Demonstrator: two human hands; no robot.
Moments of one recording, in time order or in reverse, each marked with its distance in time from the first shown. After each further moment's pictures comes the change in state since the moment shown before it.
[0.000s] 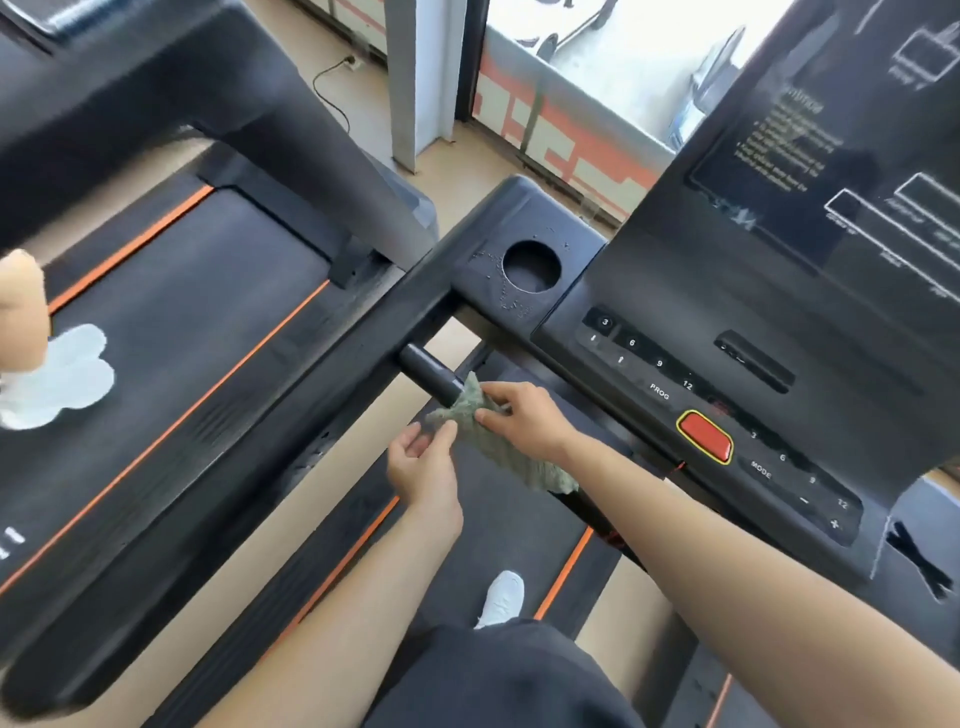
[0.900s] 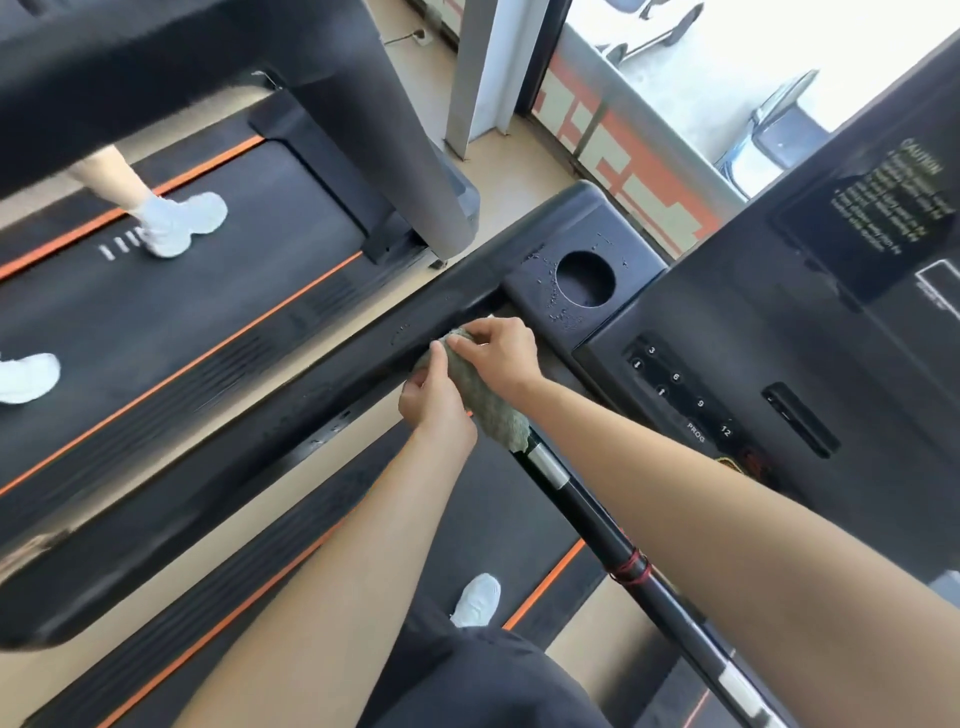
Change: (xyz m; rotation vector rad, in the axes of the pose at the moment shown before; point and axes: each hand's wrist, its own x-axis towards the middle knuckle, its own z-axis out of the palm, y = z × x) left_hand 0.037 0.054 0.053 -0.281 0.085 -0.160; right_hand 0.090 -0.055 0.012 0.083 0.203 -0.017
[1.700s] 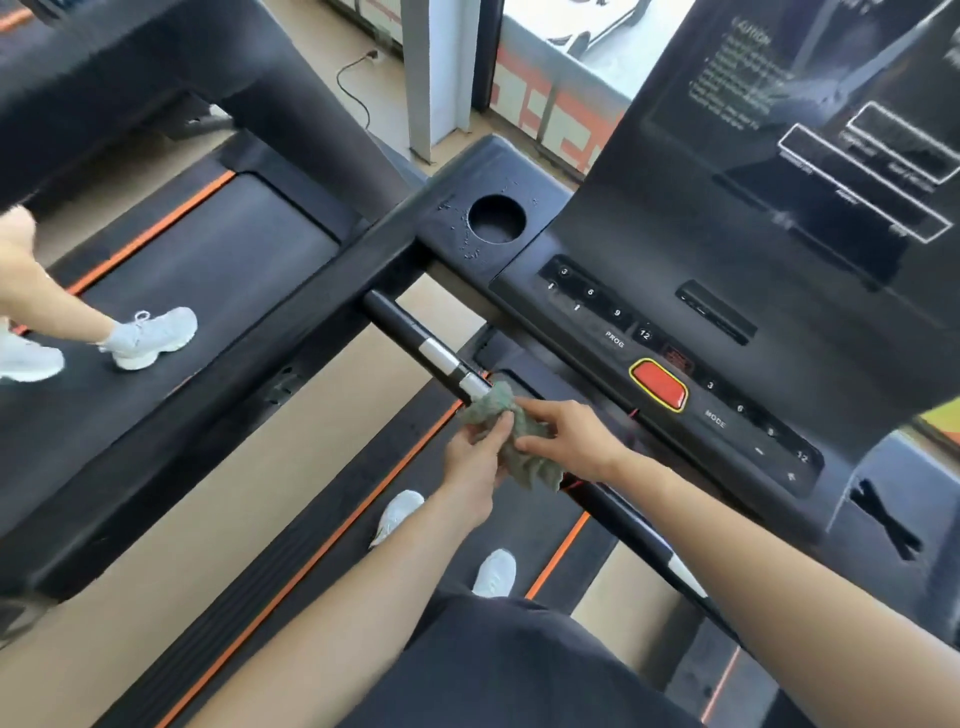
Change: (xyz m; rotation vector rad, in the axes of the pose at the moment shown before) left_hand -0.069 -0.146 -0.083 0.498 -0.462 -0.061; right_hand -0.181 0.148 -0.090 -0.092 -0.296 -0.037
